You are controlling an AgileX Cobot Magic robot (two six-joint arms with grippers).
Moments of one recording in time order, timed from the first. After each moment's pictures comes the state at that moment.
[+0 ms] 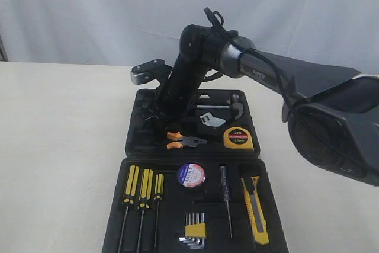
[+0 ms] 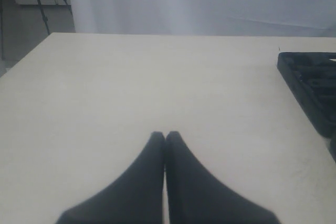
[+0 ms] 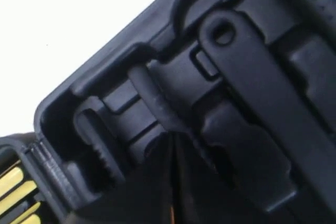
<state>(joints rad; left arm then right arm) 0.07 0.00 0.00 0.00 0.35 0.01 0.14 2.51 -2.21 0.32 1.10 -0.42</state>
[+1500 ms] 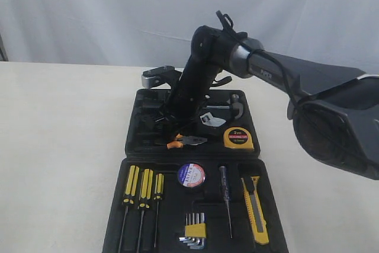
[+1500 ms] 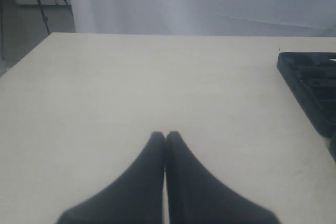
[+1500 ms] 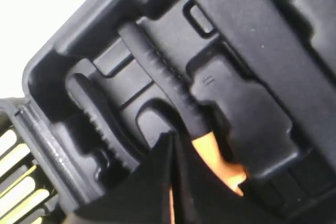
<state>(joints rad) 0.07 0.00 0.00 0.00 0.35 0.01 0.10 2.53 -2.21 0.38 1.19 -0.46</state>
